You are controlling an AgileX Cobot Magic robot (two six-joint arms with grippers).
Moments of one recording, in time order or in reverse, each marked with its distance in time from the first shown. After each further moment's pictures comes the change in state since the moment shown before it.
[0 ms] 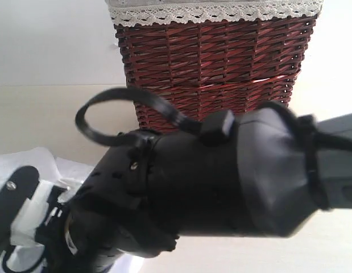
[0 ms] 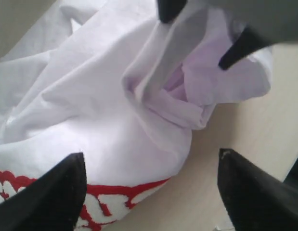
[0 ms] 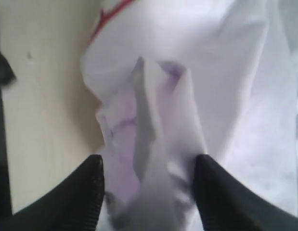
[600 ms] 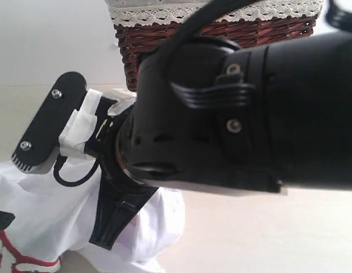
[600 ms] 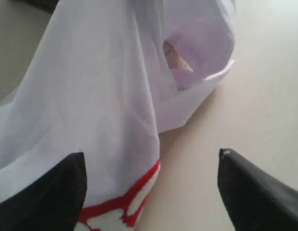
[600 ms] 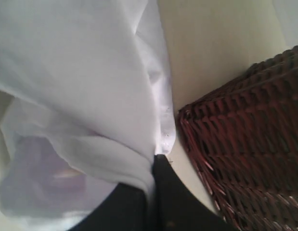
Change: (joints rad) left arm 0.000 0.019 0.117 -0.083 -0.386 -0.064; right arm 0.002 -0.201 0.000 -0.663 0.288 0.477
